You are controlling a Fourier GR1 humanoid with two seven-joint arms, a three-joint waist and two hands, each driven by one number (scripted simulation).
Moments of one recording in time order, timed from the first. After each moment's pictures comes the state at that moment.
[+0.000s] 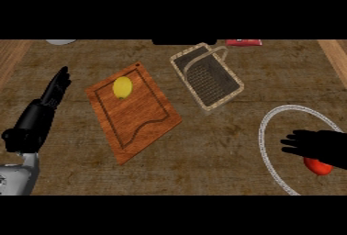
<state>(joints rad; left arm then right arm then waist) -0.16 0.41 -0.05 -1.56 0.00 0.04 -0.03 -0.19 -0.87 0.37 -1.29 1.13 0.32 -0.80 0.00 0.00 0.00</state>
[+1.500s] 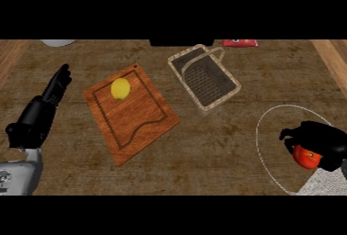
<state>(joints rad) -0.19 0.33 0.04 -1.55 -0.09 -0.03 -0.01 -0.26 -0.65 0.20 -1.06 1.26 0.15 -0.83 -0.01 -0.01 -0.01</state>
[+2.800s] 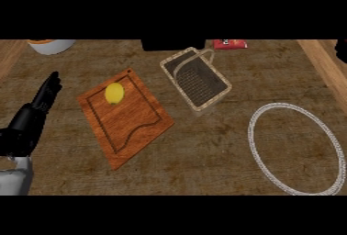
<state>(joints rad) -0.13 0.36 0.07 -1.56 -0.08 -0.04 0.00 -0.71 -0.33 -0.37 -1.66 1.01 0.13 0.60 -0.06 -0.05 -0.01</state>
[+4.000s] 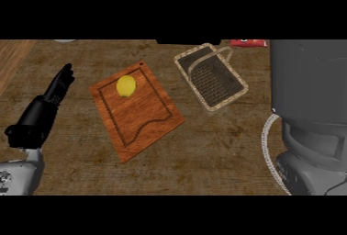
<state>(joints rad) -0.19 0.32 0.04 -1.56 -0.09 -0.06 -0.02 -1.53 -0.05 -0.36 -1.16 1.17 0.29 1.08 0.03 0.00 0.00</state>
